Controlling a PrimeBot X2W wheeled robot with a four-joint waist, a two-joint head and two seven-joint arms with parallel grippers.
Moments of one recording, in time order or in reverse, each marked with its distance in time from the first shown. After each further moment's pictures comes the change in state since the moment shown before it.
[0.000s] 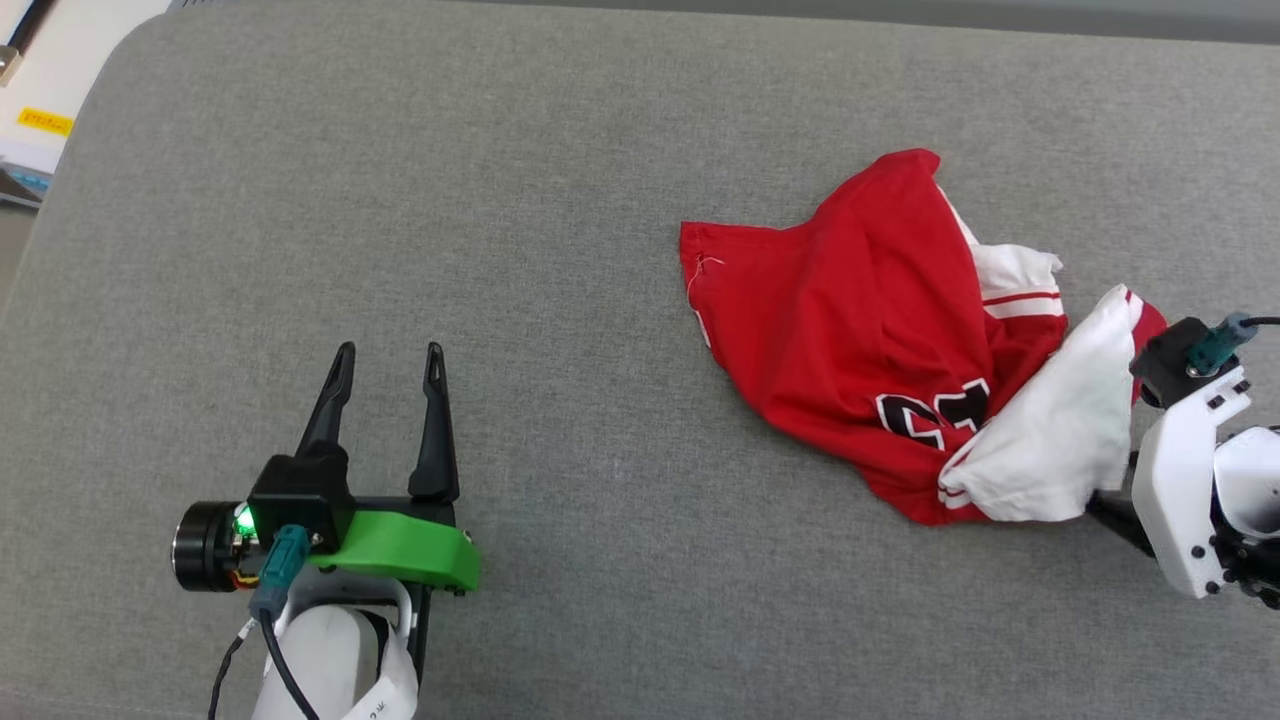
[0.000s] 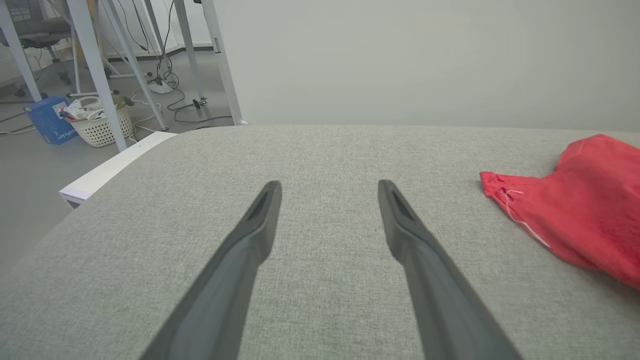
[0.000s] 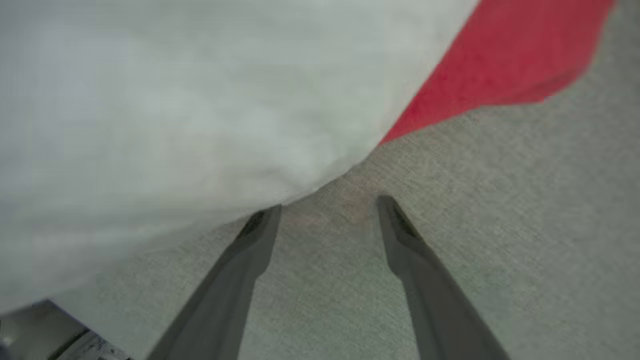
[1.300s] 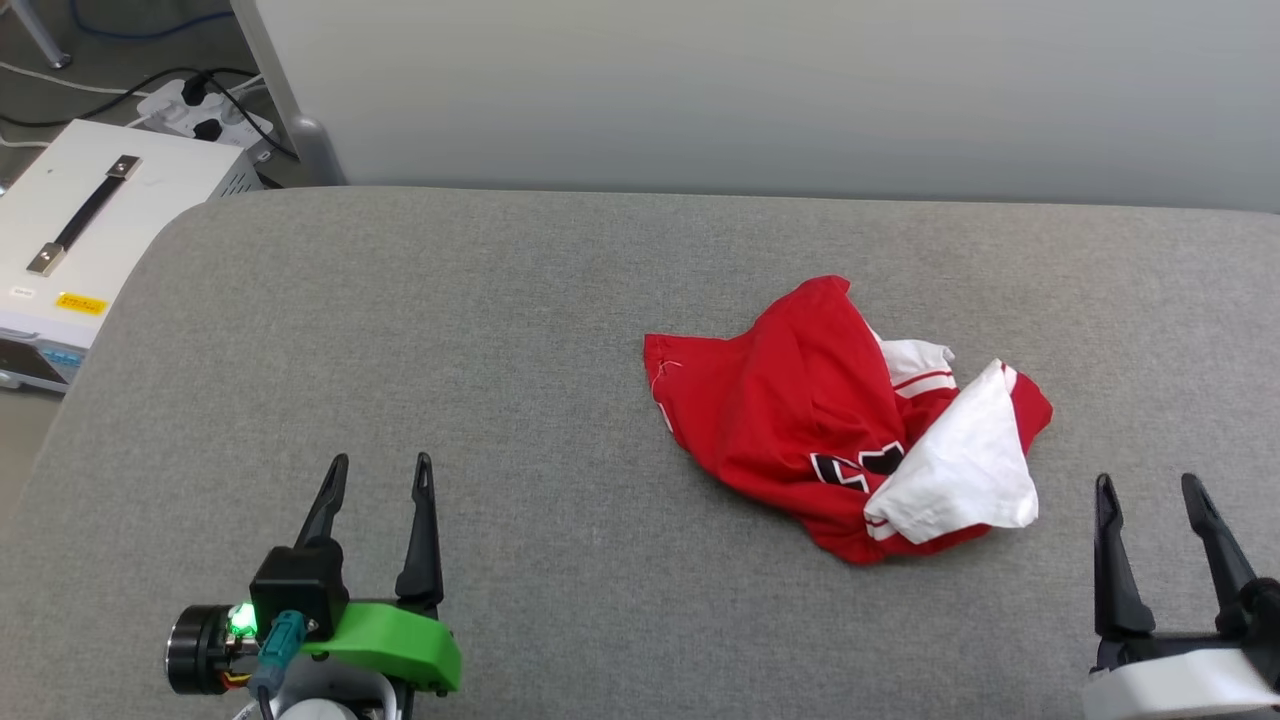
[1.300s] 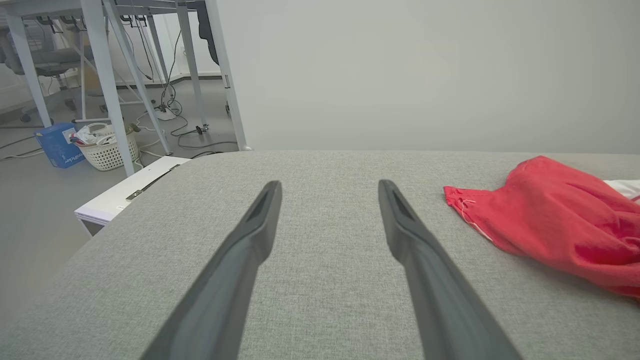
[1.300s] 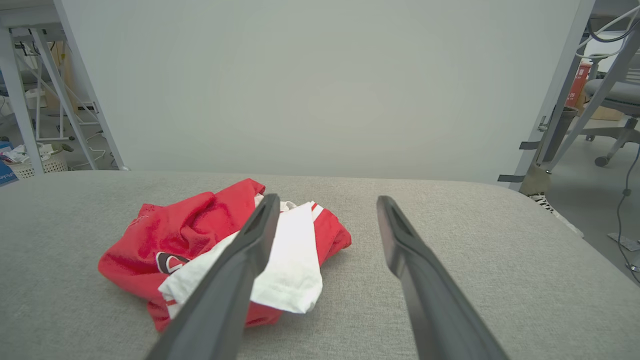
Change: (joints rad) left arm 0.139 0.106 -0.091 0.013 -0.100 0.083 0.000; right arm 0.596 0.760 -0.746 -0.171 -0.724 0.000 -1.007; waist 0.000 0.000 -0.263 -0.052
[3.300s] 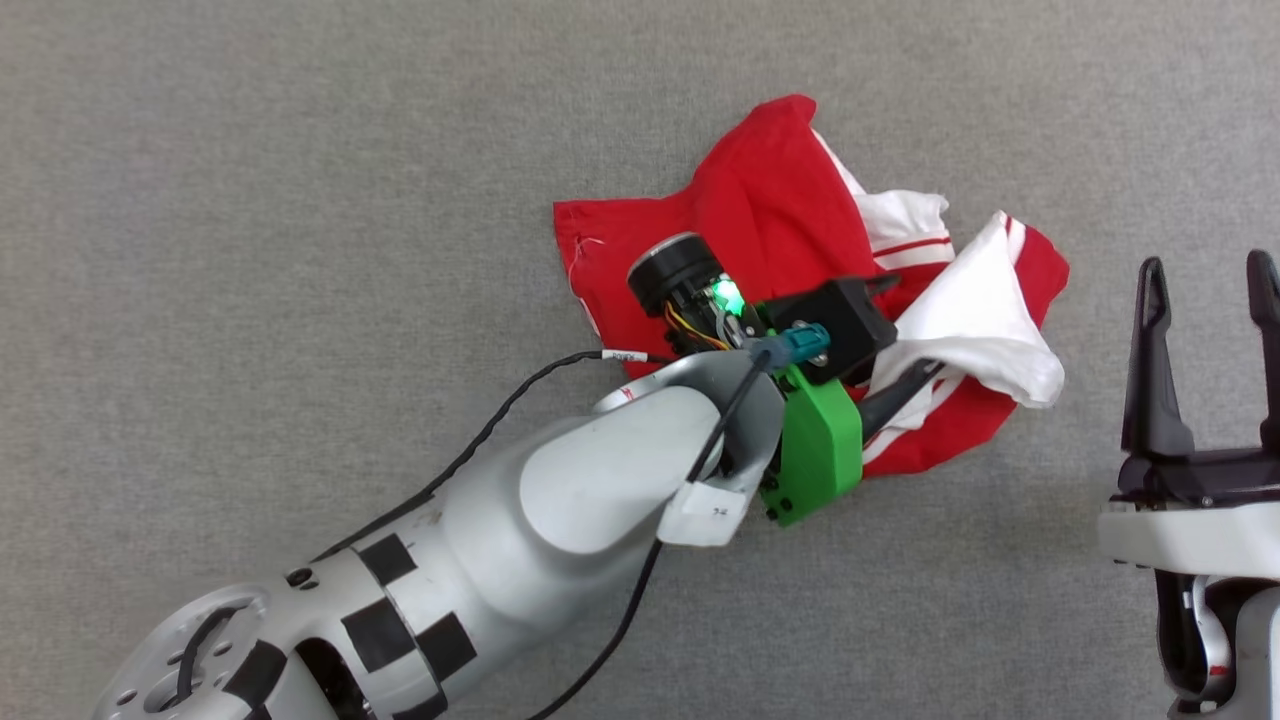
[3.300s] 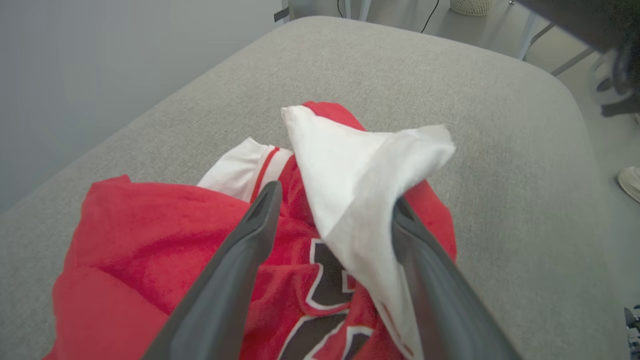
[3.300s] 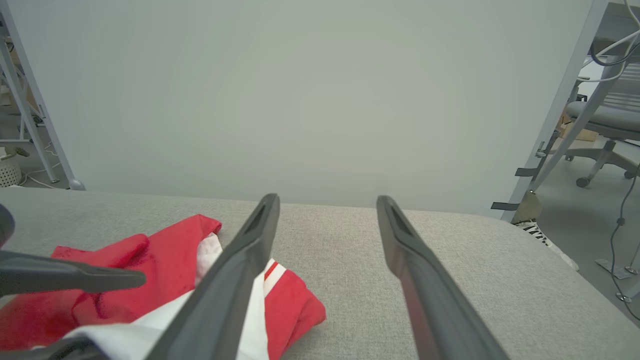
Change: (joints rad) left arm -0.993 -0.068 -1.082 0.394 -0.481 -0.192 0.175; right arm -0.257 -0.002 0.016 -0.141 -0.022 0.000 0.000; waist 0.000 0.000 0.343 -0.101
